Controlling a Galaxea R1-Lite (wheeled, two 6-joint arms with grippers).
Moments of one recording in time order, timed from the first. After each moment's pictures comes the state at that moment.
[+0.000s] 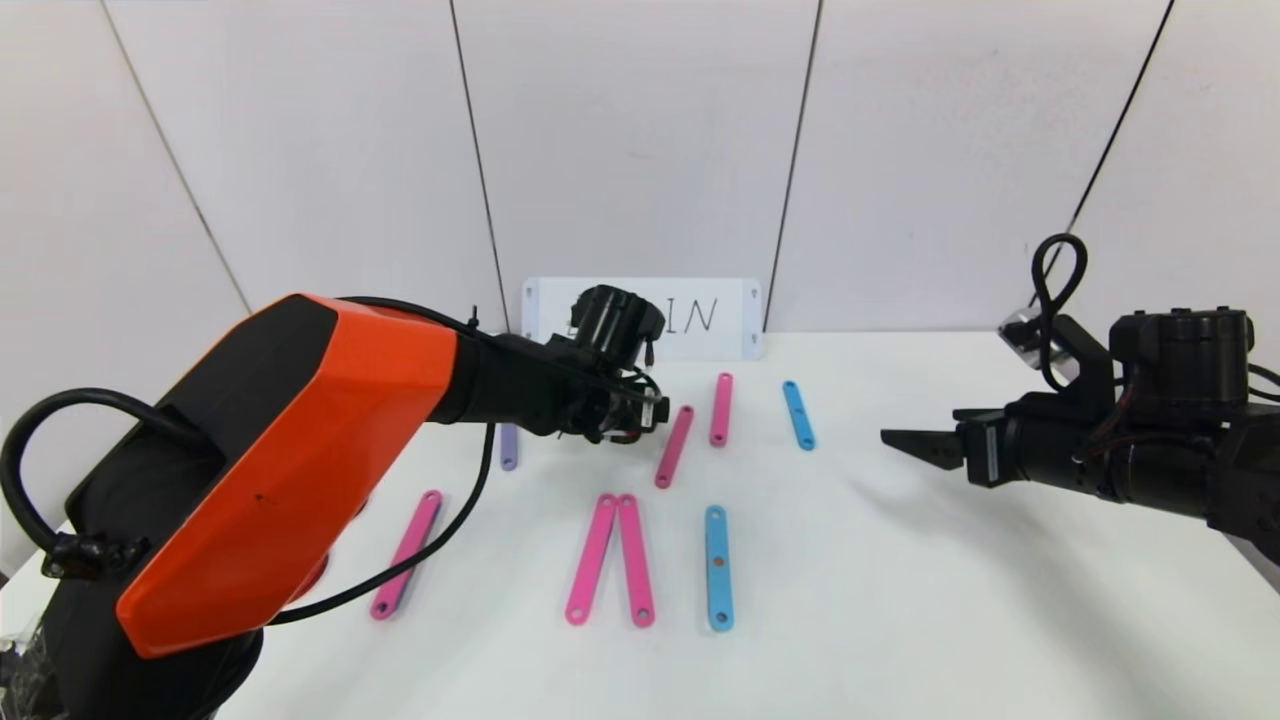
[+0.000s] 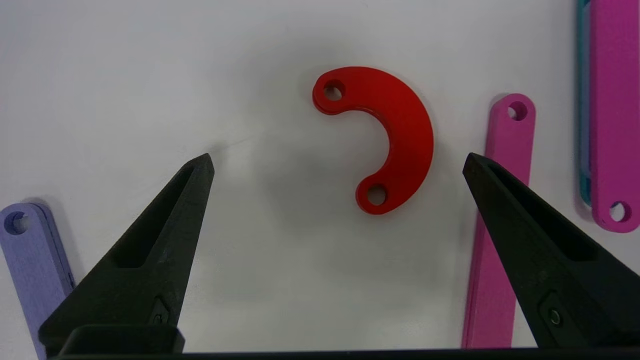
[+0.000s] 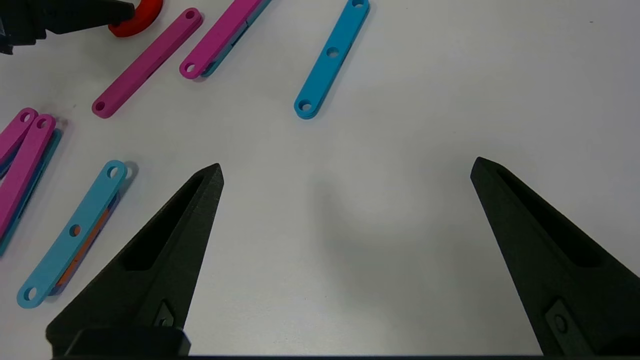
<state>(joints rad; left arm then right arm) -0.60 2.36 -1.77 0.07 0.30 -0.31 0.07 1.73 -0.69 -0.52 0.35 -0.04</state>
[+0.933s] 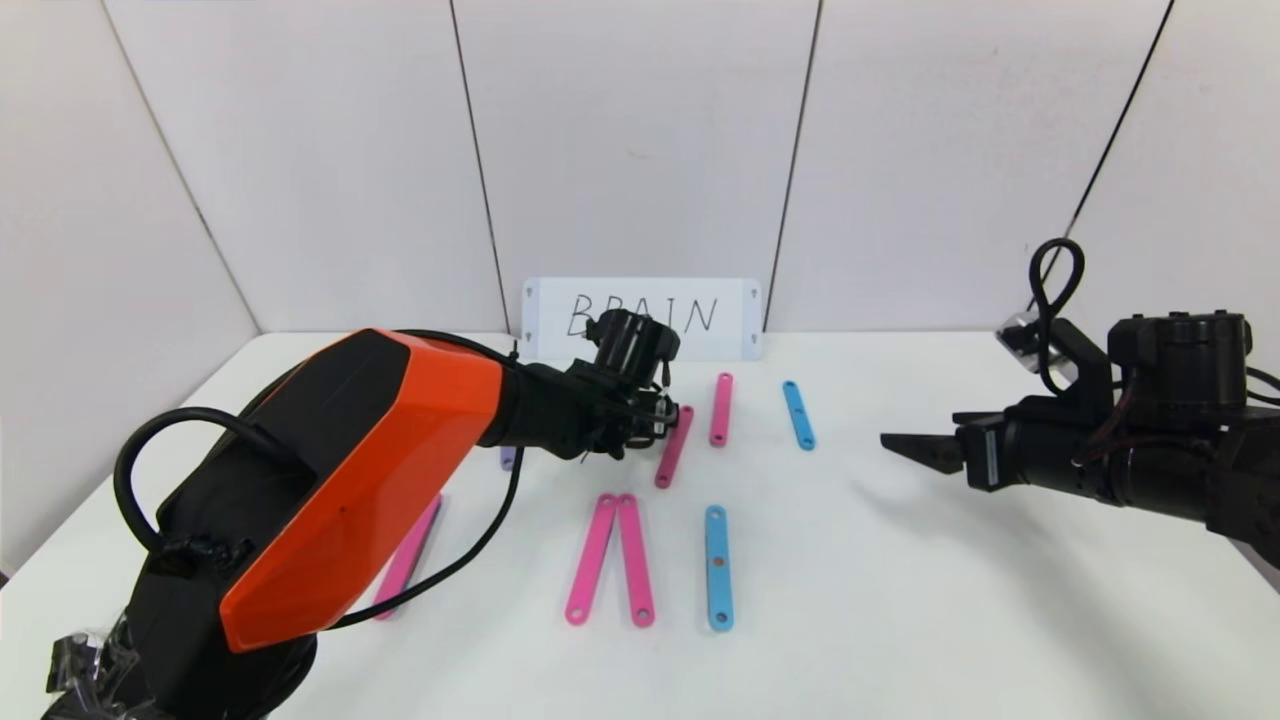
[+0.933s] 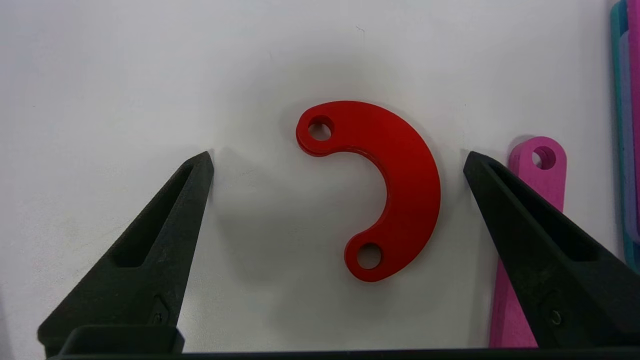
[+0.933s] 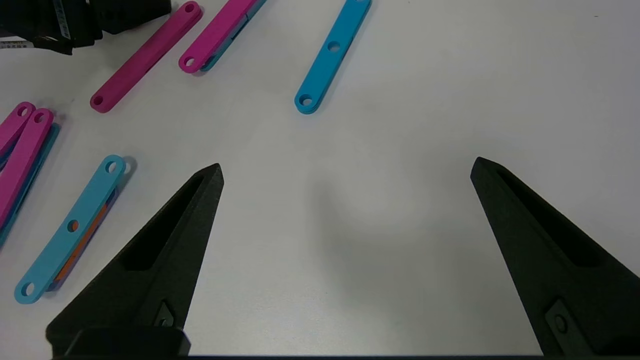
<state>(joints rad) -0.61 2.46 -1.83 -0.03 0.37 -0.30 0.08 1.73 -0.68 -0.52 0.35 -0.05</state>
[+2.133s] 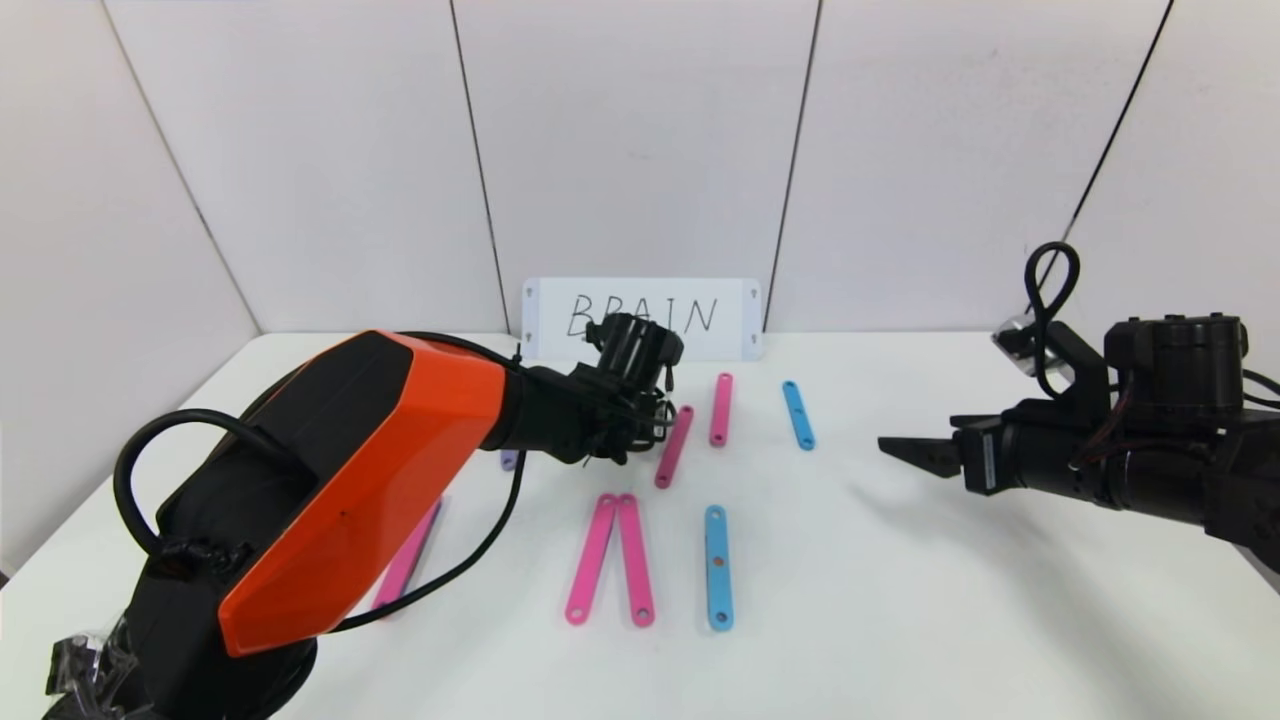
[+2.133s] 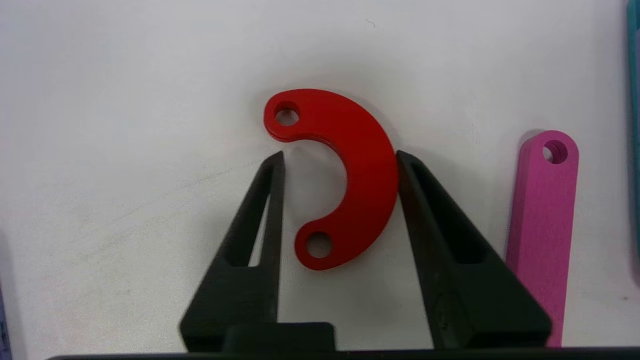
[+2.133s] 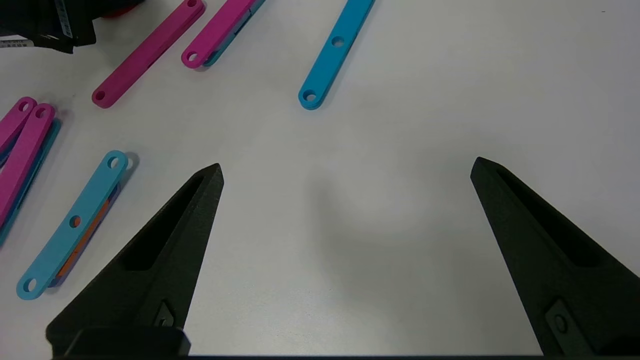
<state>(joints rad) -0.62 2.46 -1.81 -0.02 0.41 -0.30 0.09 1.73 -0.68 -0.52 0.34 -0.05</state>
